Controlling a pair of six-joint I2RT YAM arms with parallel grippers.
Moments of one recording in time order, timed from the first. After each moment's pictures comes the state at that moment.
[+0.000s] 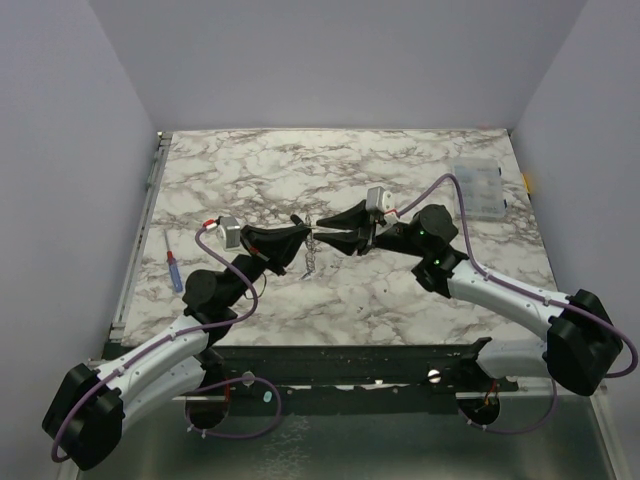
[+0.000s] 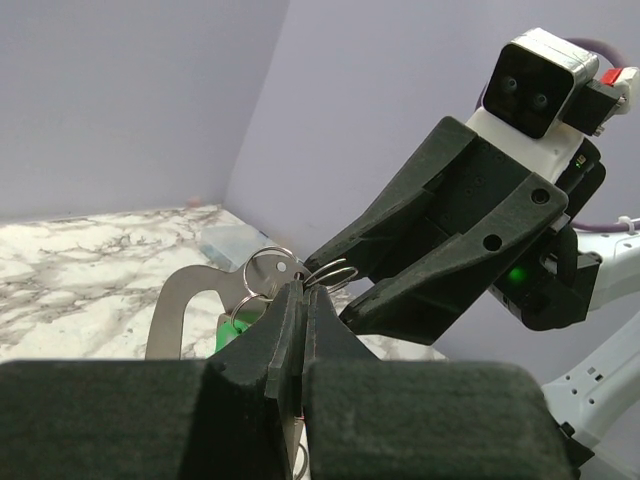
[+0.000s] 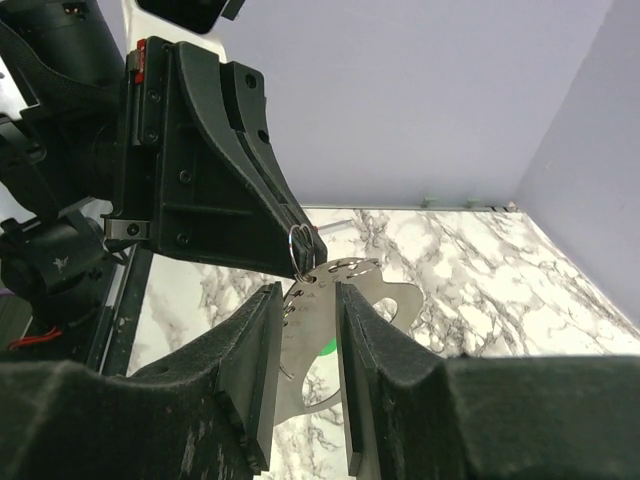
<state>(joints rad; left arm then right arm) -0.64 0.82 0.29 1.01 0.19 -0.54 0.75 1.27 0.77 0.75 -0.67 -0.04</state>
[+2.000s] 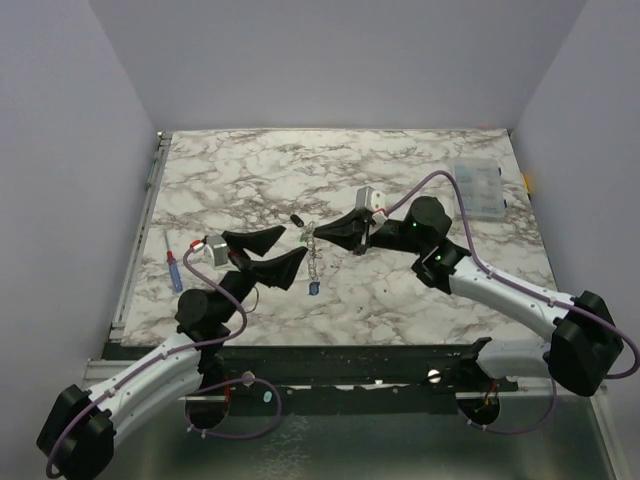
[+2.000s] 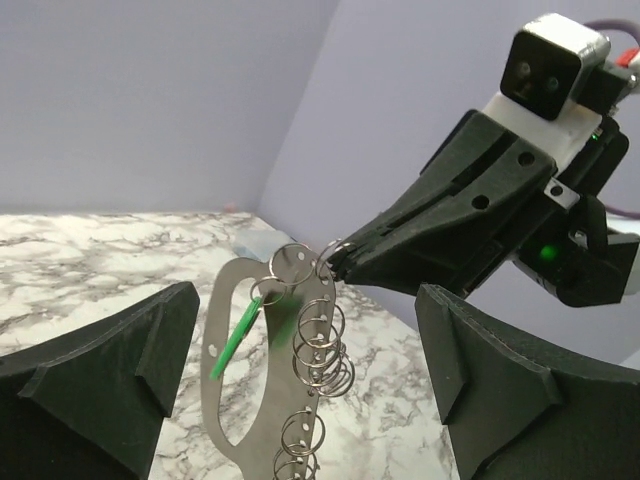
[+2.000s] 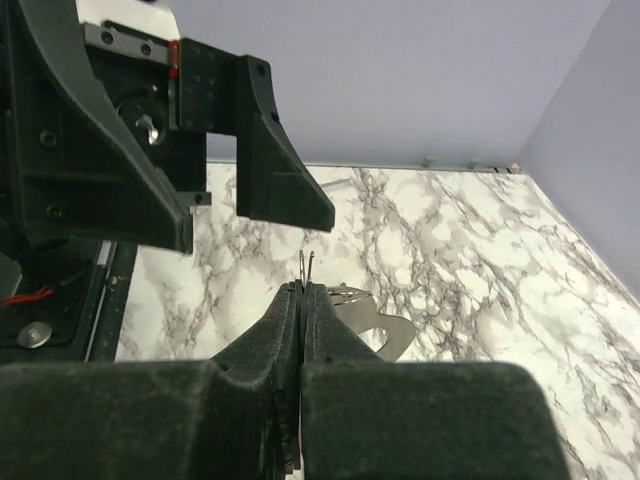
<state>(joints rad) -0.66 0.69 0.15 1.03 0.10 -0.50 0.76 1.27 0.83 0.55 -0.67 -0.13</state>
